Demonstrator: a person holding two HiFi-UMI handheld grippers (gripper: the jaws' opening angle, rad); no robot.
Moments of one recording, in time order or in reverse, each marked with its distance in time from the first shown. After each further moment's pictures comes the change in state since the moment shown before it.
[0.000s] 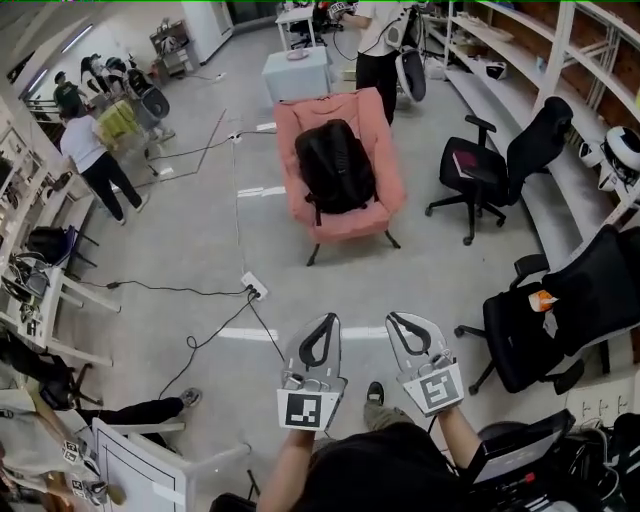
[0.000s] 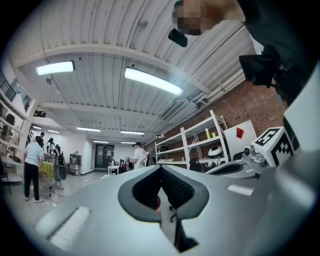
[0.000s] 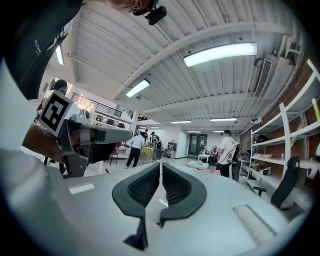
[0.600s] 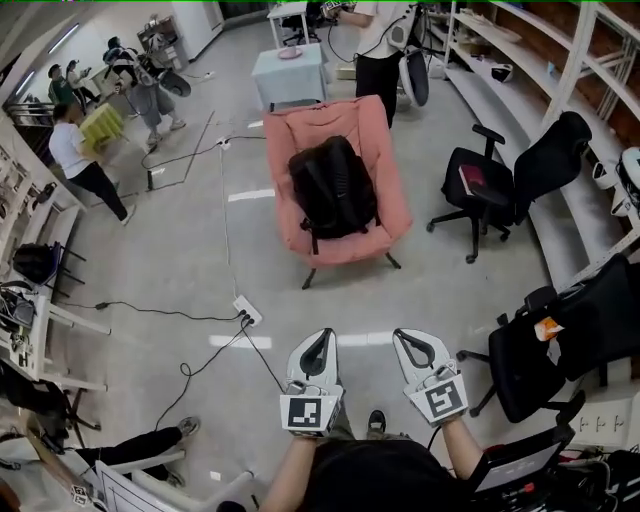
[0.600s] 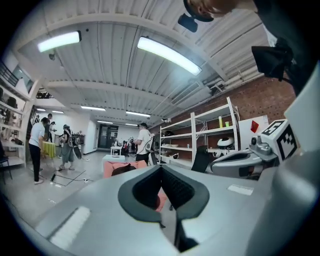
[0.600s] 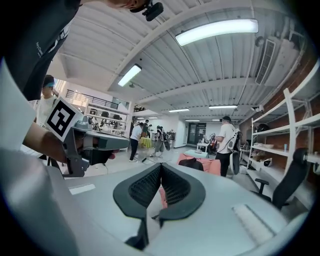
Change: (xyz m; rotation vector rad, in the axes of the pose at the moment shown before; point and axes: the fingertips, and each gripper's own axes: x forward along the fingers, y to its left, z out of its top) left arm 0.165 0.111 -0.104 -0.137 0.140 0.056; right arm 0.156 -0.104 -0.053 0.024 0.111 -0.007
